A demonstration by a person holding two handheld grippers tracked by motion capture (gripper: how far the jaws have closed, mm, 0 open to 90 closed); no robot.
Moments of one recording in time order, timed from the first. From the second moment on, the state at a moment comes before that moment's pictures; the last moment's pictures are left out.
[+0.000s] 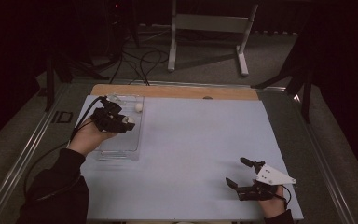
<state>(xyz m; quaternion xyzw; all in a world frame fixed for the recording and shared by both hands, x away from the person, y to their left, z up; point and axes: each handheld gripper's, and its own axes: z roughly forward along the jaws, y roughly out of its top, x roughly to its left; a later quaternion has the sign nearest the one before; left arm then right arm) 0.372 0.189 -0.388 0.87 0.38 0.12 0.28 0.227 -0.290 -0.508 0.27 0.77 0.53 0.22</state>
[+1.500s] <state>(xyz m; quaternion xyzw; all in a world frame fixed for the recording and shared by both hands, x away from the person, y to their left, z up) 0.393 0.178 -0.453 0.89 0.42 0.06 0.18 0.228 -0.291 -0.509 0.27 0.77 0.53 0.22</state>
